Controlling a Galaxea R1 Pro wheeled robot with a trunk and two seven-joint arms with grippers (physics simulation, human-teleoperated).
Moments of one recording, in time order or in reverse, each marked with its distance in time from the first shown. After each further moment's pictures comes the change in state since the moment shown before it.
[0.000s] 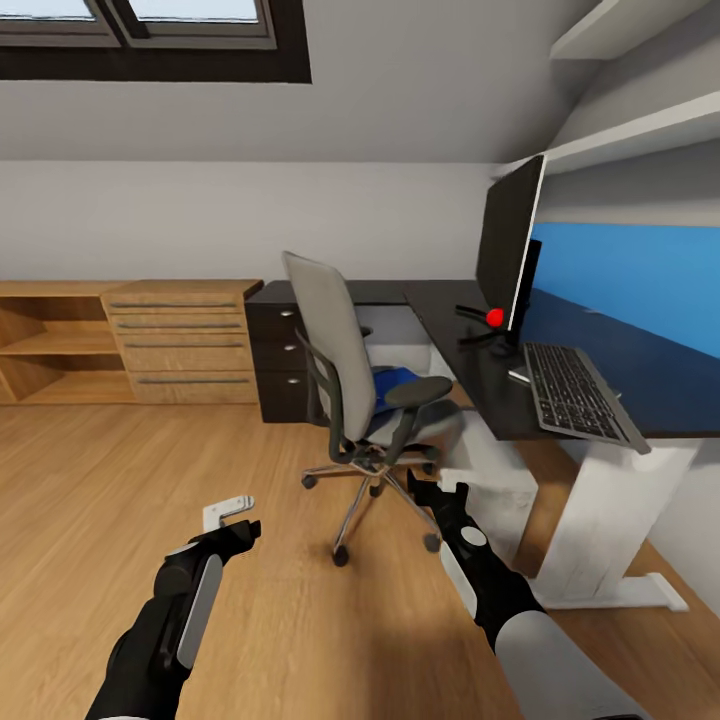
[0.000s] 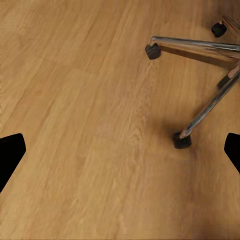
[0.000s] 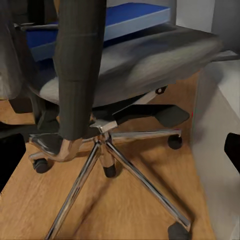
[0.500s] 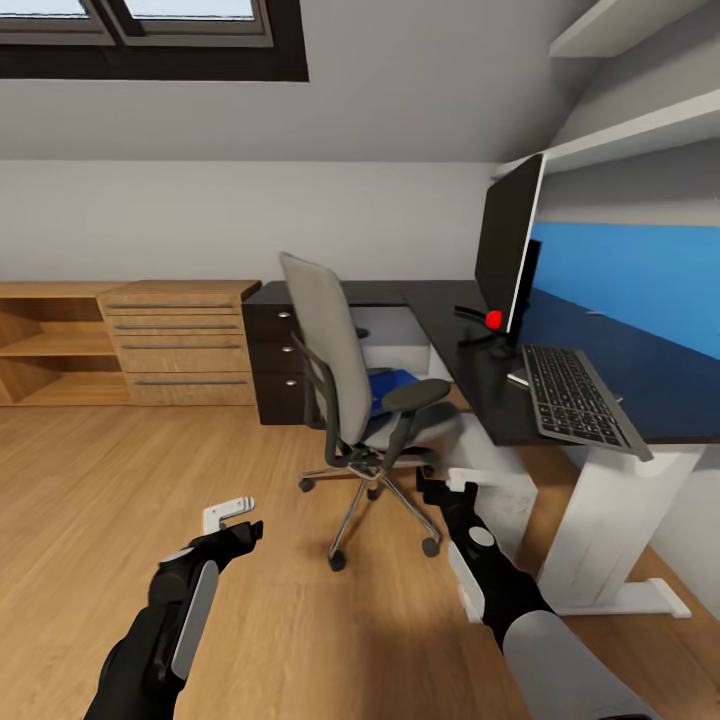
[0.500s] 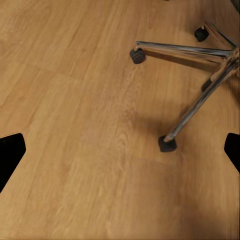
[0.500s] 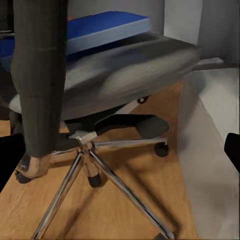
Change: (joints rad) left arm 0.029 0.002 0.000 -0.041 -0.003 -0.002 -0.058; right arm 0.000 -0.025 -0.005 0.000 -0.001 -0.020 -0.013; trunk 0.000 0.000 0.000
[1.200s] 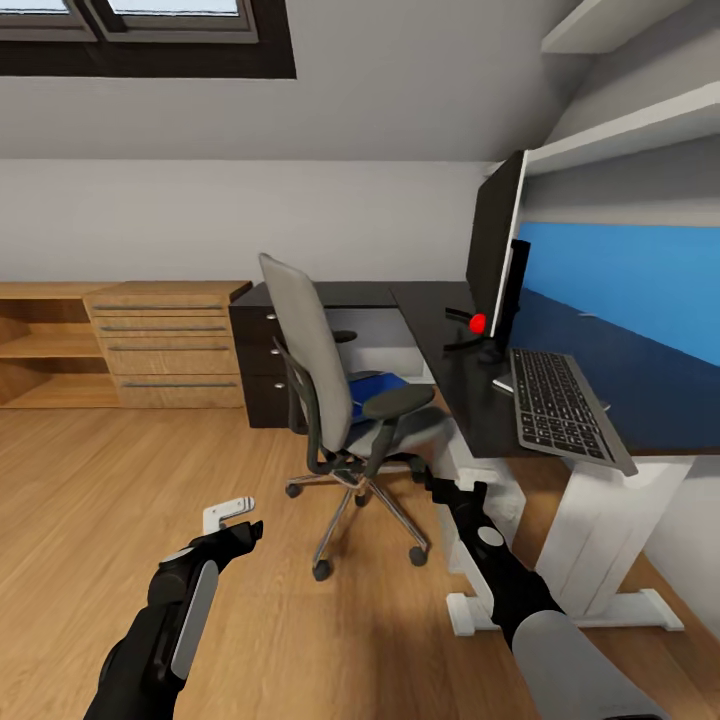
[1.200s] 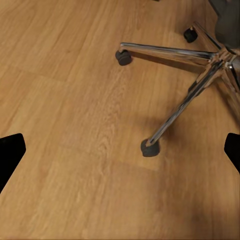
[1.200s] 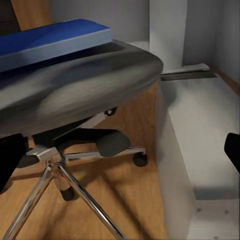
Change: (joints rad) left arm 0.000 0.000 0.002 0.000 0.001 0.001 -0.002; right arm 0.000 -0.029 -0.003 -0.003 -0.004 -0.009 -0.002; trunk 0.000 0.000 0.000
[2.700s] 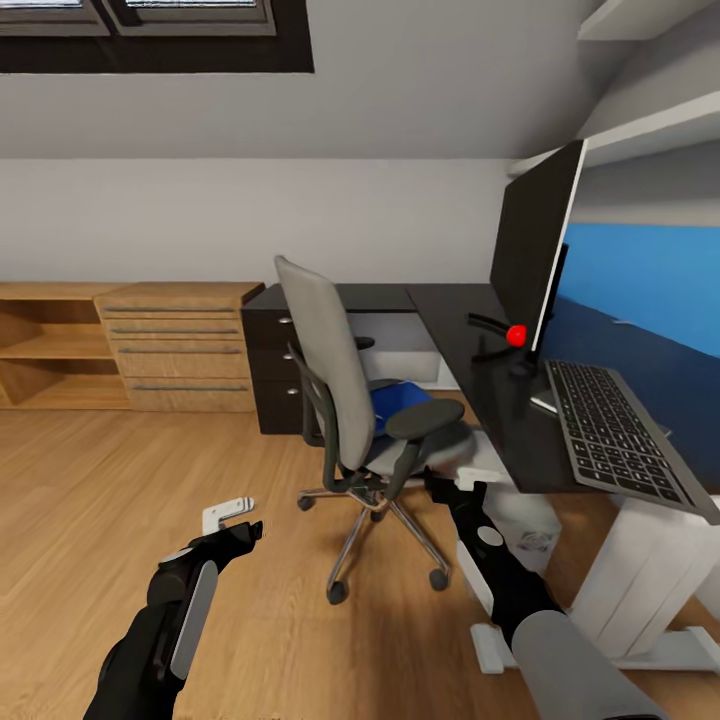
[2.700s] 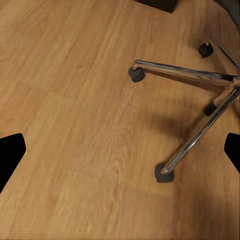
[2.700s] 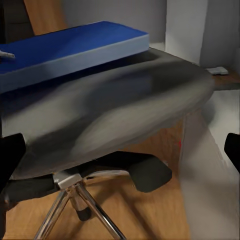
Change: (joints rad) left arm 0.000 0.002 0.002 0.001 0.000 0.001 0.000; right arm 0.000 0.001 0.000 -0.001 0.000 0.000 0.000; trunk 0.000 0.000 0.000
